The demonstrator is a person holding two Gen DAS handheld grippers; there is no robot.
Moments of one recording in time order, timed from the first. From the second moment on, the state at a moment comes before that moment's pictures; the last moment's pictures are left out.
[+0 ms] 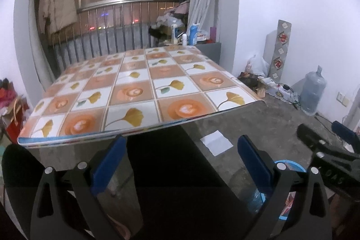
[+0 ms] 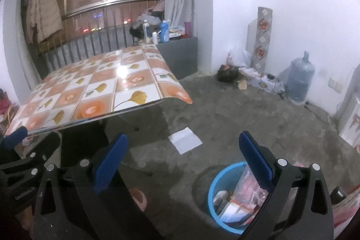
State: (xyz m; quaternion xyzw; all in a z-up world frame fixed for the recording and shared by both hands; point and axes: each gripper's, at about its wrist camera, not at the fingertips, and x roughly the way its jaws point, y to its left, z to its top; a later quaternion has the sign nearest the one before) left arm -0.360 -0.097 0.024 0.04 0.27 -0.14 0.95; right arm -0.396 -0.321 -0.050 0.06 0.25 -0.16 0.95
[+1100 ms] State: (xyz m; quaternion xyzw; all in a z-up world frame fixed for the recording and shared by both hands) left arm -0.344 -0.096 0.006 0.00 0.33 -0.17 0.93; right arm -0.389 -0.323 -0.057 0.06 0.27 -0.18 0.94
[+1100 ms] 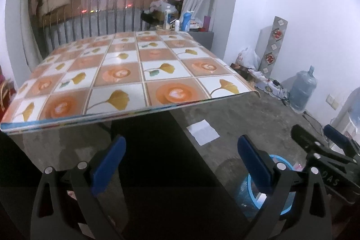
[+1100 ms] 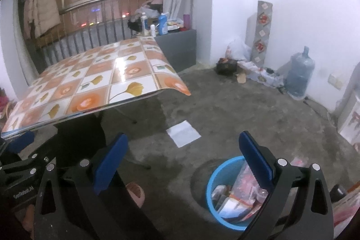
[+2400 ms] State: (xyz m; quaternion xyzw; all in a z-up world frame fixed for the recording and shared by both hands) left arm -0.352 -0.116 0.005 0.06 0.31 -0.18 0.93; right arm -0.406 -0.340 -0.067 0.10 0.27 -0.18 0.94
